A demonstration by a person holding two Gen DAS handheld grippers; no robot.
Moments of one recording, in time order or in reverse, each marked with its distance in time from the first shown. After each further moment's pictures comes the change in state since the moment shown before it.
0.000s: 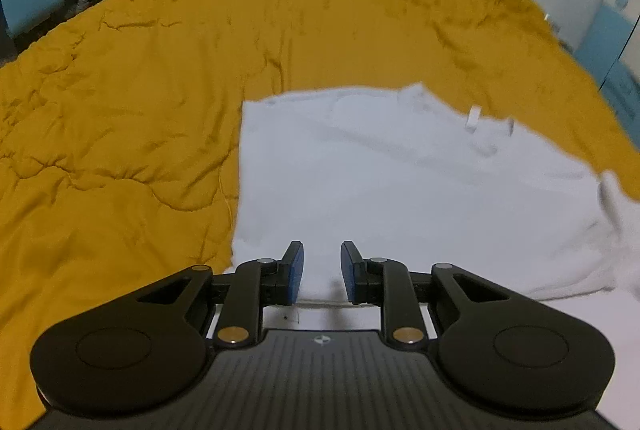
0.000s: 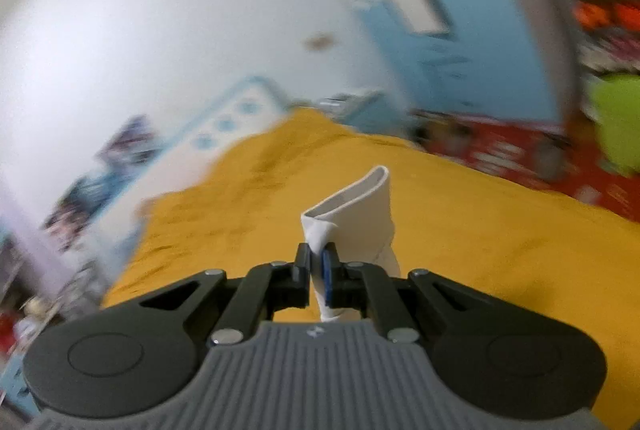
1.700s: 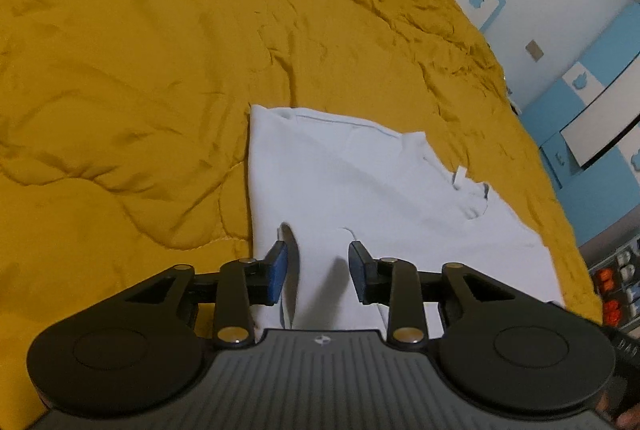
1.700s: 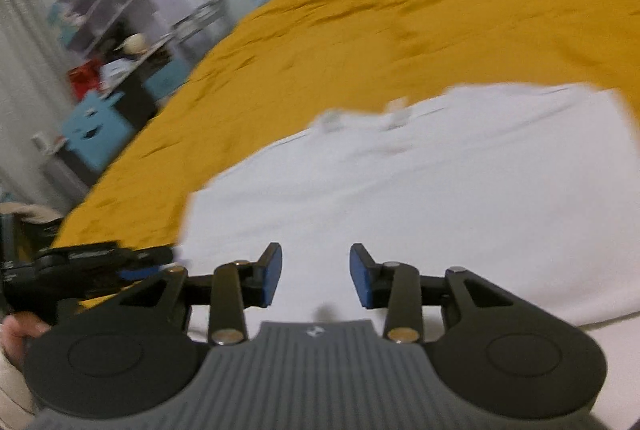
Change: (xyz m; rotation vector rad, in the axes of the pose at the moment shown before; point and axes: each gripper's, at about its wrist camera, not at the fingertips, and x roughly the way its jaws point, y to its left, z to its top) left arm 0.071 0.087 0.027 -0.193 -0.014 -0.316; right arm 0.069 0.243 -0.372 -0.357 0.576 0.243
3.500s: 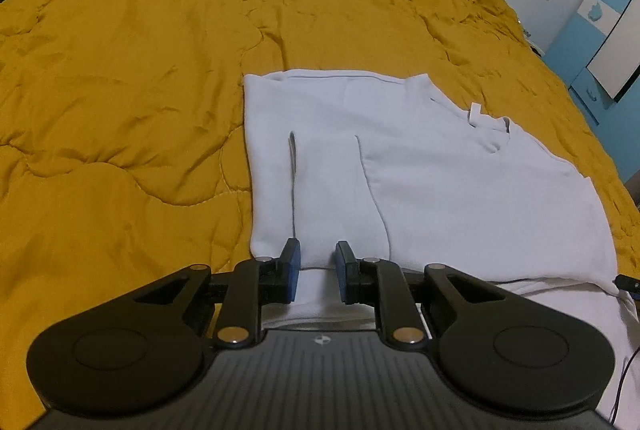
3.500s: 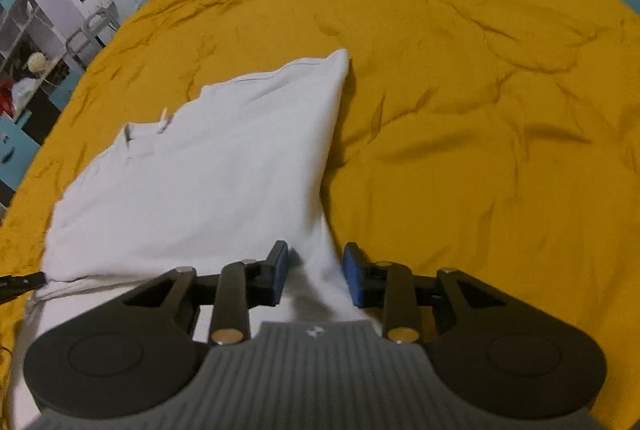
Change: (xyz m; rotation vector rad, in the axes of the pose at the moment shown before) left arm -0.004 -0.040 -0.026 0.164 0.054 0.172; right arm -0.079 -0.201 0.006 0.139 0.083 -0.201
